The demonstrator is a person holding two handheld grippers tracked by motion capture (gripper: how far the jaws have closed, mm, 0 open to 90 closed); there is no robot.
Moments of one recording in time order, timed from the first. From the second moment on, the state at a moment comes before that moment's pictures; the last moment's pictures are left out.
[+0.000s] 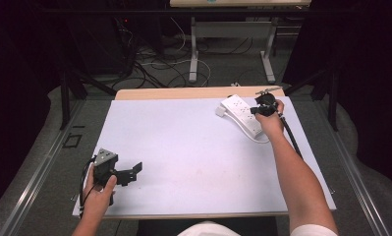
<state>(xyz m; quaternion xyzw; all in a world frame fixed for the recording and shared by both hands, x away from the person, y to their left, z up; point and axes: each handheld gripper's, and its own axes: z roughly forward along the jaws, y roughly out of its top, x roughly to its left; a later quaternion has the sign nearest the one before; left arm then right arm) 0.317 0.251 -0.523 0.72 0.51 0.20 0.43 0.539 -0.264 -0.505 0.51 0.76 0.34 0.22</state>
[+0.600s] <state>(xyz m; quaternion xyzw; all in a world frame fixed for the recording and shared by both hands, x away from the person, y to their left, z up) 0.317 0.251 -0.524 0.72 0.51 0.20 0.43 0.544 -0.248 -0.524 0.50 0.77 0.34 0.20</state>
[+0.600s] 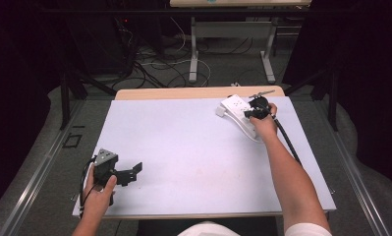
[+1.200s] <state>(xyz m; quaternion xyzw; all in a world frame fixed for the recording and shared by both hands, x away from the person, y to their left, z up) 0.317 0.251 -0.524 0.72 0.51 0.20 0.43 0.544 -0.242 -0.530 0.50 0.77 0.34 0.19</state>
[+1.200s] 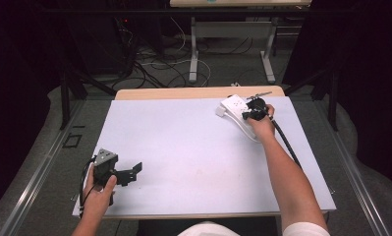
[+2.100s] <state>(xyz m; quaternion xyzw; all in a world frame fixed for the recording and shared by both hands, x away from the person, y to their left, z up) 0.317 0.250 -0.525 0.72 0.51 0.19 0.43 0.543 -0.238 -0.535 0.50 0.77 0.35 0.20</state>
